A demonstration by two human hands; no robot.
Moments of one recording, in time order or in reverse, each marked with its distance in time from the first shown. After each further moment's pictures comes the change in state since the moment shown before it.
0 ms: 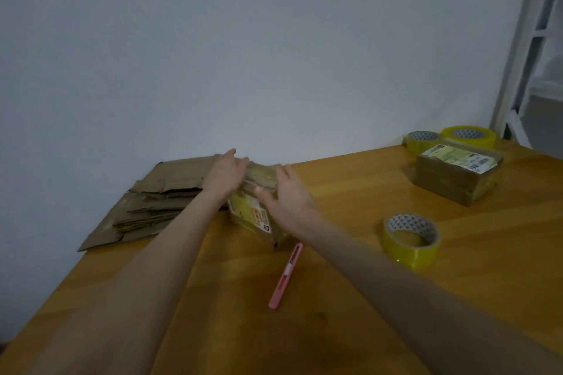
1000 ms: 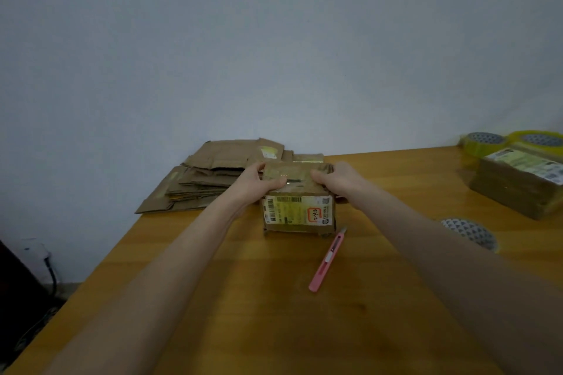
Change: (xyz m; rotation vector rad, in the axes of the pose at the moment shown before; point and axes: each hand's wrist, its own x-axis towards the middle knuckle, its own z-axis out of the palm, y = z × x) left_hand -0.060 -0.043 -0.021 -0.641 -0.220 -0.226; right_hand 0.044 0.012 0.004 0.290 -0.216 0.285
